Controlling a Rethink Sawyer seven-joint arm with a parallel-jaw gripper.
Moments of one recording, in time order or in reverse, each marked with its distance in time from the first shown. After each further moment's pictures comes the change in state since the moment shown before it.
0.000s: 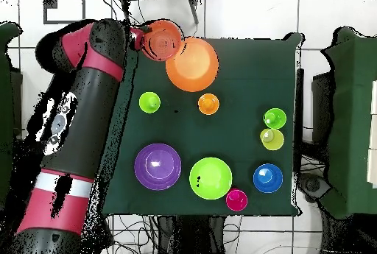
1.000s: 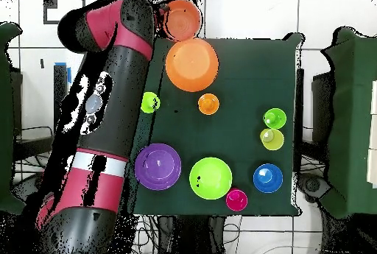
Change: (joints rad) arm -0.128 0.020 0.006 -0.142 0.000 0.000 0.000
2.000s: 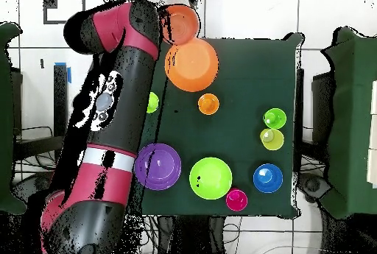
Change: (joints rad) arm -0.008 0.012 0.057 -0.001 0.000 0.000 0.000
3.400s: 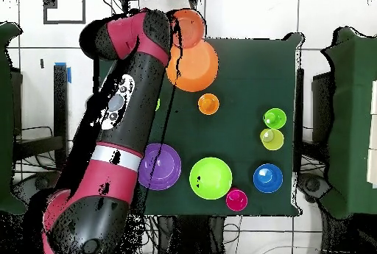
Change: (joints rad) arm -0.001 0.013 0.020 0.072 -0.012 -0.101 0.000
